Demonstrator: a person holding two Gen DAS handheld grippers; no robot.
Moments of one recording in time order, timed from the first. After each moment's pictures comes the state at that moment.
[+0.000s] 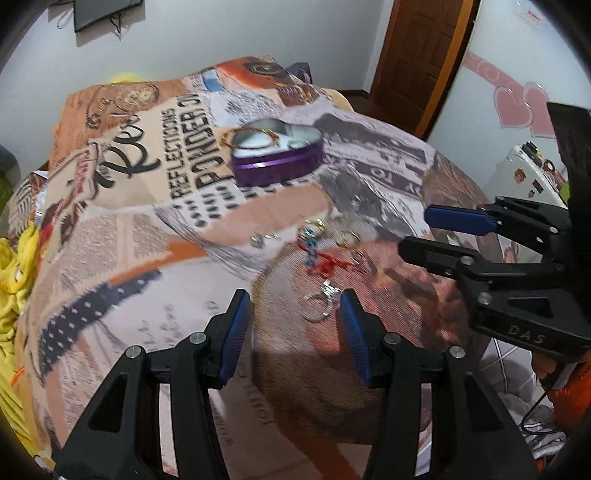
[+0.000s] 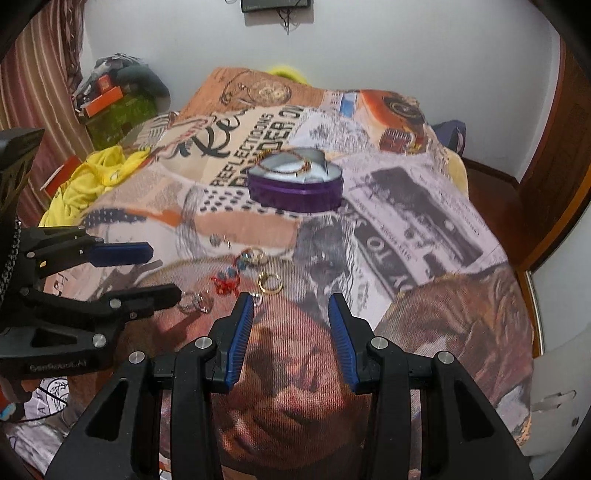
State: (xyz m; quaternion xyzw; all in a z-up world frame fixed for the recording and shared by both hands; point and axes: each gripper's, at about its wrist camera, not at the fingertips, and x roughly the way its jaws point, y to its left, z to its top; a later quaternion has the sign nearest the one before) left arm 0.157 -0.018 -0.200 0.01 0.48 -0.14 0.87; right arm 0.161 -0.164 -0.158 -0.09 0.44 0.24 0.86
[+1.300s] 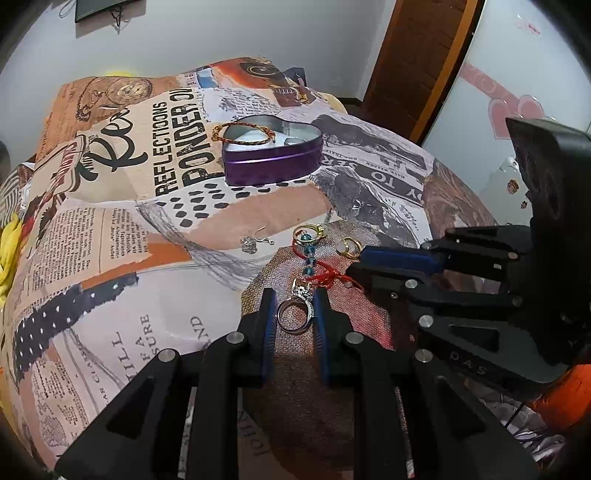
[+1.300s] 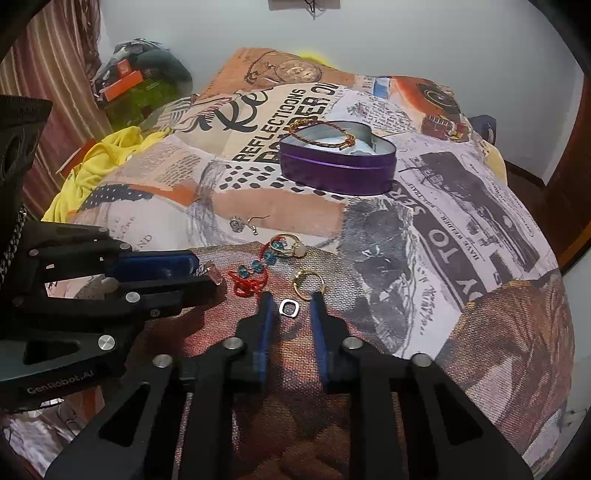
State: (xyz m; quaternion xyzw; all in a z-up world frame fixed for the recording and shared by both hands) left arm 0.168 -0.015 -0.214 -0.02 0.47 -0.15 0.87; right arm 0.173 -0.139 -0.189 -0.10 0.45 0.29 0.84
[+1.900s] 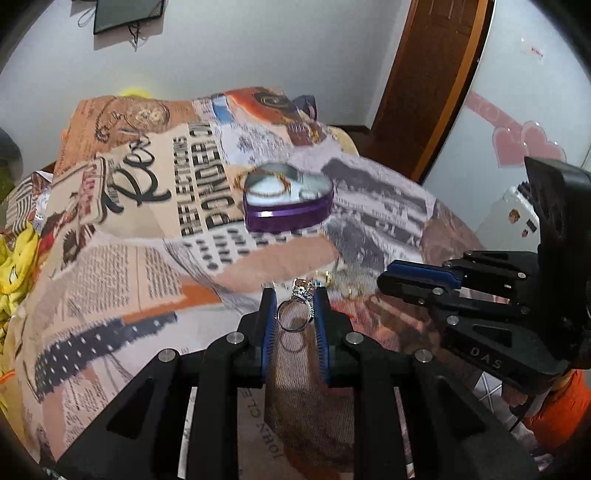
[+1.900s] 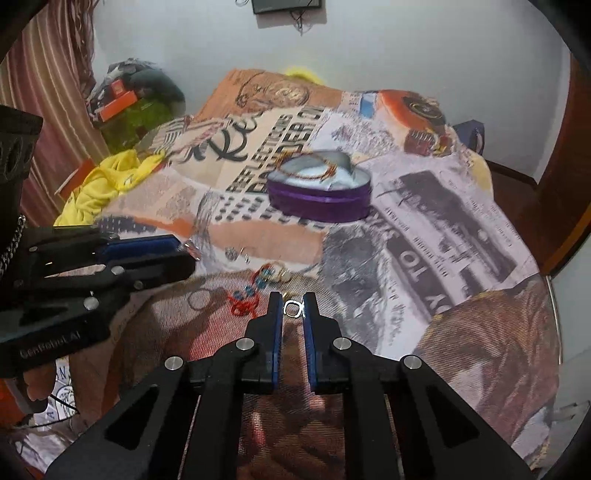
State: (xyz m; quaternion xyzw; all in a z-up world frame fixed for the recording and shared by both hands) left arm 0.171 -0.001 -0.176 -0.04 0.42 -0.13 0.90; right arm 0.176 -0.154 -0.163 -0.07 0.43 0.27 0.86
